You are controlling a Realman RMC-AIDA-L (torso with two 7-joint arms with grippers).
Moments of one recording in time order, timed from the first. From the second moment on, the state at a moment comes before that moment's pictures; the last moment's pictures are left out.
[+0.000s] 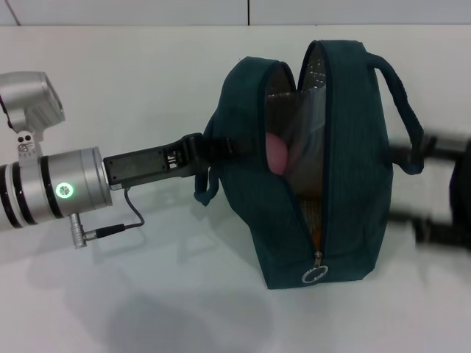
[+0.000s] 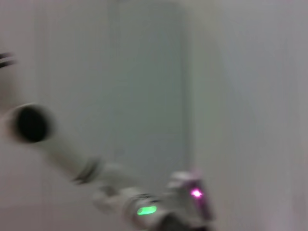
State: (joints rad) left arm -0.56 -2.09 0.79 0.38 1.72 1.57 -2.01; right arm 0.30 2.00 -1.04 -0.85 -1.46 -1.85 1.11
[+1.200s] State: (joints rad) left arm -0.55 -2.09 0.79 0.38 1.72 1.57 -2.01; right arm 0.34 2.01 -1.19 -0.61 -1.71 -1.70 1.00
